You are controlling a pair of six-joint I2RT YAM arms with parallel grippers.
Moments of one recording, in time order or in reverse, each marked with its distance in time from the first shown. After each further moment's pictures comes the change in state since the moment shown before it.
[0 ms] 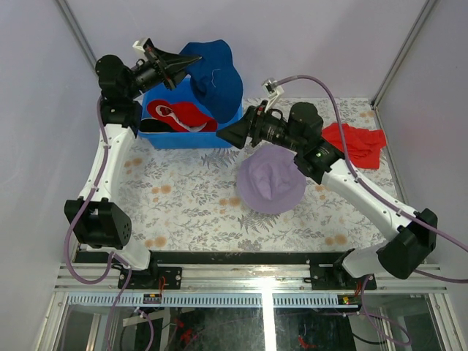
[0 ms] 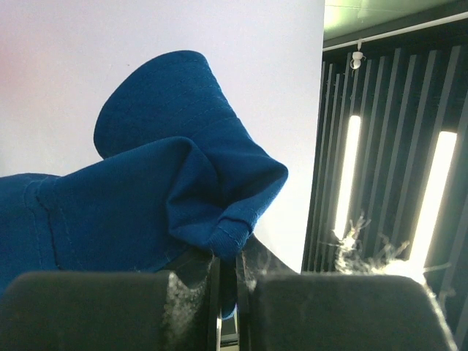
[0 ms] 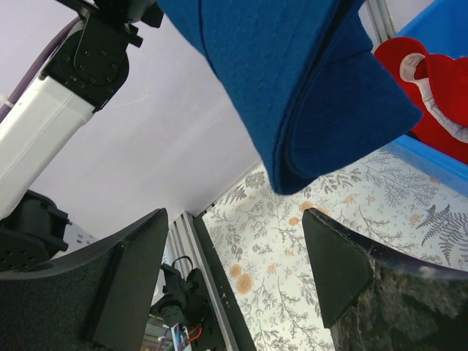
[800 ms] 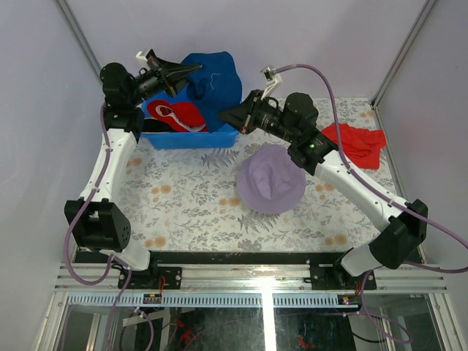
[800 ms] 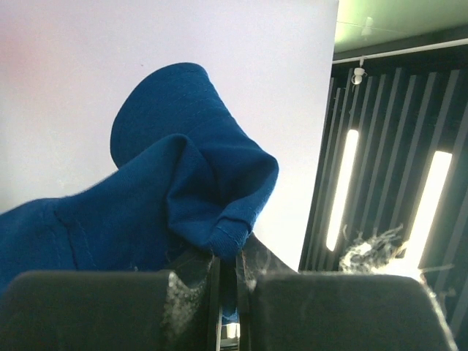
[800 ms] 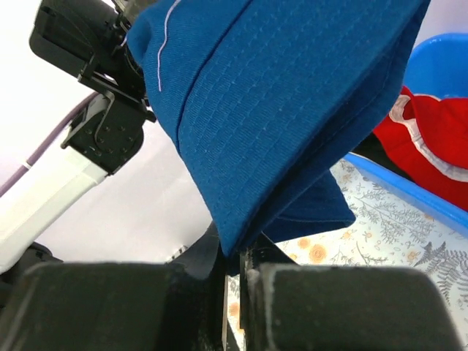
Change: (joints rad) left arm 0.002 -0.032 -0.112 0.024 -0.003 -0.003; right arm 0.000 0.103 0.115 0.055 0.061 0.019
